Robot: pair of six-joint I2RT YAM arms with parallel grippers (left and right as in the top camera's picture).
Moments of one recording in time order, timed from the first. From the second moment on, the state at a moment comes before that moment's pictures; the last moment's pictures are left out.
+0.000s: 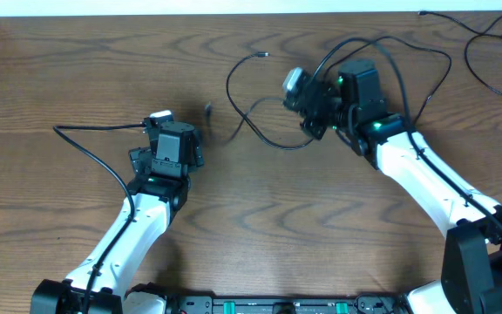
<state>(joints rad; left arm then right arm) -0.22 1.34 0.67 -0.21 -0.44 -0.33 0.35 1.67 1.12 -0.05 -0.47 -0.44</state>
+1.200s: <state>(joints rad) -0.22 1.34 0.67 -0.21 -0.44 -0.33 -0.02 1.82 1.12 -0.01 0.19 0.53</state>
